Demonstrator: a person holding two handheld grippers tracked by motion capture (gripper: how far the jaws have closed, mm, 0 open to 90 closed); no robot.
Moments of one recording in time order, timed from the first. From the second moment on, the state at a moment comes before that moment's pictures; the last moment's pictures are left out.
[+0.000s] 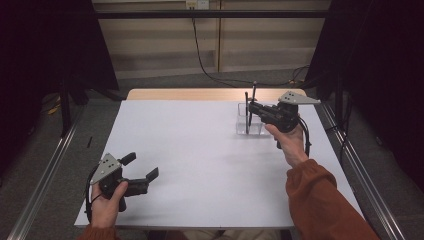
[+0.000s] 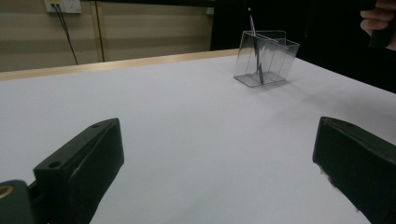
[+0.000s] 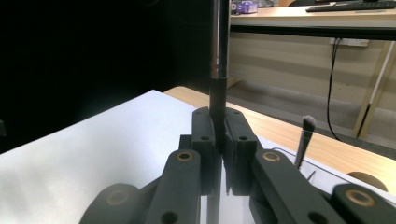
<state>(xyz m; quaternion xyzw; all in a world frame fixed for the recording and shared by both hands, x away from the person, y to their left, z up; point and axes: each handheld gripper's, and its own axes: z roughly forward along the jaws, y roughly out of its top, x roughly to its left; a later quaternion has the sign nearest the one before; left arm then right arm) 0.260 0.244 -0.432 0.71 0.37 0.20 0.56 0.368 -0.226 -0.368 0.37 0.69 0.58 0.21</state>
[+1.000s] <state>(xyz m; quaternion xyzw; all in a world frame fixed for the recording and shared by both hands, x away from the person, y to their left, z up) 0.253 0.245 -0.440 0.72 0.37 0.19 0.55 0.423 -0.218 -0.362 0.39 0.68 0.56 0.26</state>
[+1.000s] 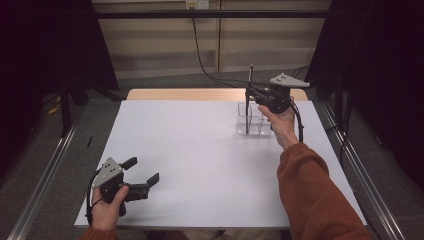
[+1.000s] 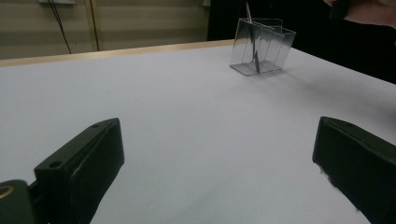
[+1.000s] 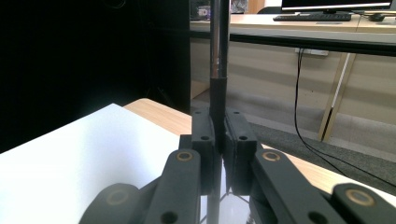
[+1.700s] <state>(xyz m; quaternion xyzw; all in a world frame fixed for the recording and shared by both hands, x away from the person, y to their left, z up) 0.253 0.247 -0.439 0.72 0.36 0.19 0.56 0.431 -0.220 -0.384 0.41 0.69 0.55 0.25</state>
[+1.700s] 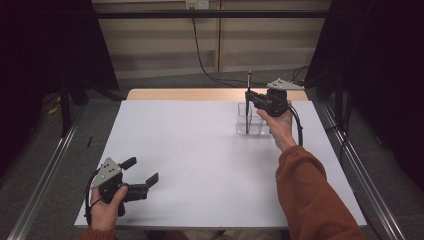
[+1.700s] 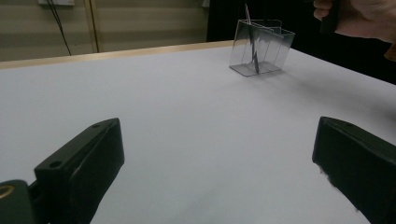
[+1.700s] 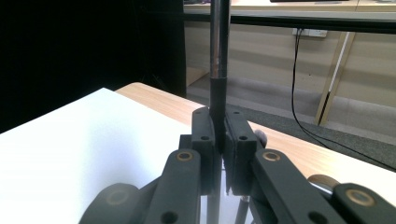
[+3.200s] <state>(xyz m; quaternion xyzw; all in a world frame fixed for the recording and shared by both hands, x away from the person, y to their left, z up) 0.254 0.249 -0.440 0.73 0.36 0.19 0.55 0.432 -0.221 -0.422 0.44 0.69 0.53 0.23</state>
